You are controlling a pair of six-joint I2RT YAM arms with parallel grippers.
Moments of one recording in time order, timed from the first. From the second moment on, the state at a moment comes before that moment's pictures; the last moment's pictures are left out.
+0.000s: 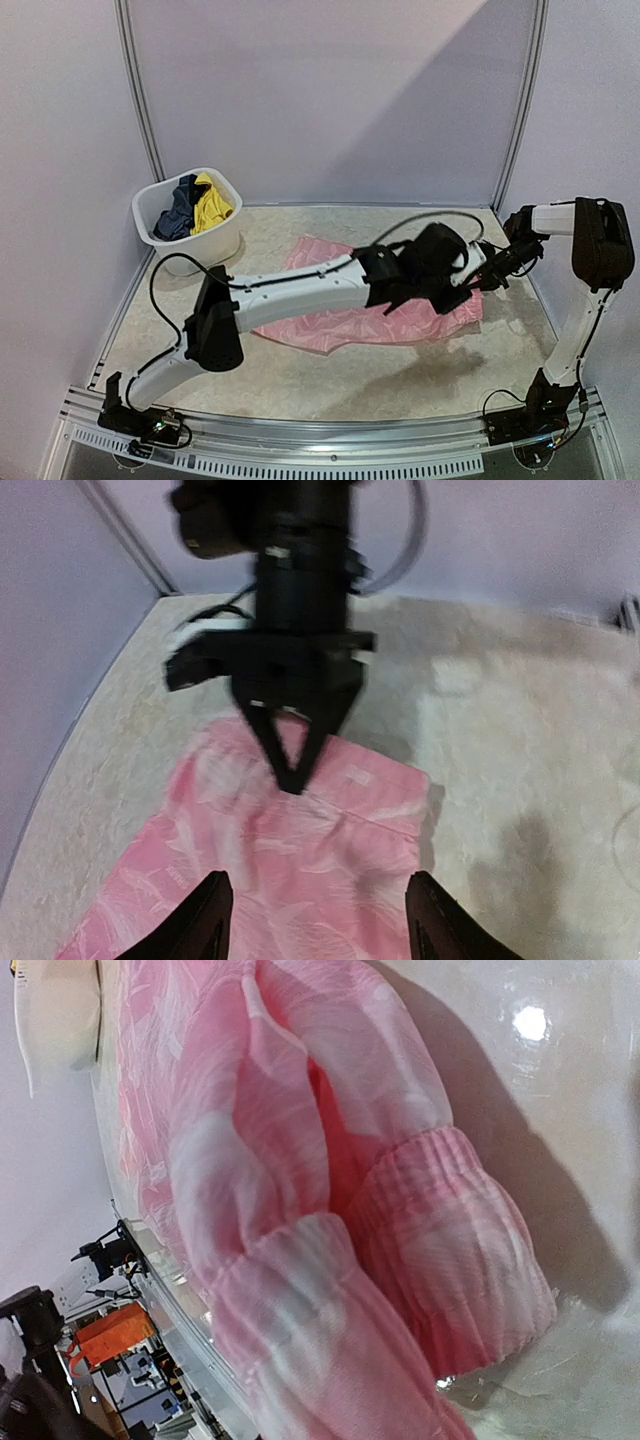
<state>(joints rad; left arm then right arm) -1.23 2.59 2.52 -0.48 -0.20 0.17 -0.10 1.93 1.28 -1.04 -0.78 -0.16</state>
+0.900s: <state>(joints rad) -1.33 2.78 2.48 -0.35 -0.36 0.56 -0.12 2.00 1.26 -1.04 -0.82 -0.13</state>
